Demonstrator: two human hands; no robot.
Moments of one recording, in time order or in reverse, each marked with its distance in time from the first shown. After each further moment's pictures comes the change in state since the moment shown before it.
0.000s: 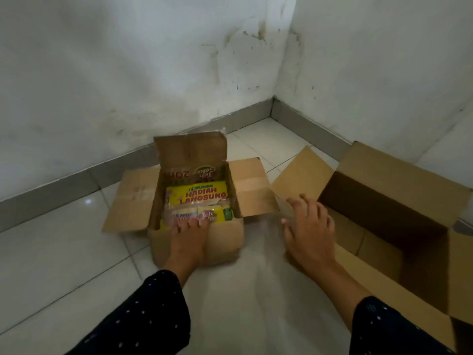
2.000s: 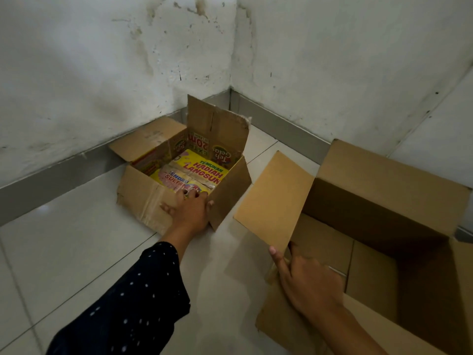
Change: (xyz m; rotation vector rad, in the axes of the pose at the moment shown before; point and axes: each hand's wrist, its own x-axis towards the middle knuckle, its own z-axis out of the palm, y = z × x) left_hand 0.184 0.118 -0.020 -0.361 0.058 0.031; right_hand 0.014 0.092 0.034 -0.045 -0.222 0.231
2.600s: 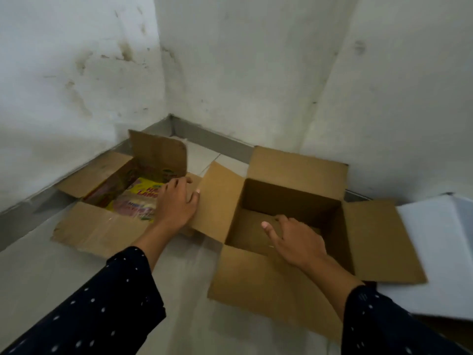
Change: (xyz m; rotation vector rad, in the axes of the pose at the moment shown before) left_hand -0.070 0.106 -0.078 -0.293 0.270 0.372; right_hand -0.028 0.075 -0.092 0.076 0.047 0.133
